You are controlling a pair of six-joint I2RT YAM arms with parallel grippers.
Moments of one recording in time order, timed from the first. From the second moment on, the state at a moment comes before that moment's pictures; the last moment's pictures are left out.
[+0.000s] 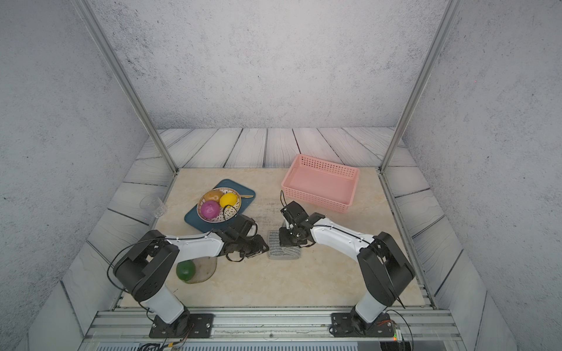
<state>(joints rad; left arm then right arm) -0.67 1.68 0.77 -0.07 0.35 -0.82 0.72 1.61 1.07 -0.56 -0.18 0.56</state>
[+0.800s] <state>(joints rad) -0.67 1.72 0.75 0.02 0.40 -0.86 0.74 1.68 1.07 -0.50 -0.28 0.61</state>
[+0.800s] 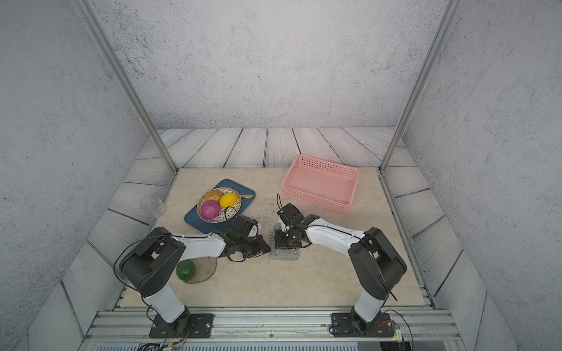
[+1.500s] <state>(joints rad) -0.67 1.72 0.75 0.02 0.40 -0.86 0.76 1.75 1.08 -0.49 -0.30 0.62</state>
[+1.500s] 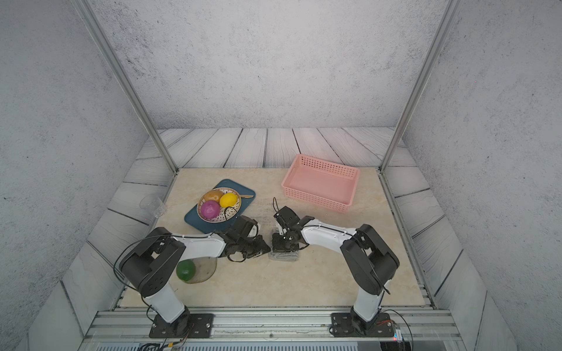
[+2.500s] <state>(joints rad) -0.67 1.72 0.75 0.02 0.40 -0.86 0.78 1.76 1.11 -0.48 -0.35 0.59</state>
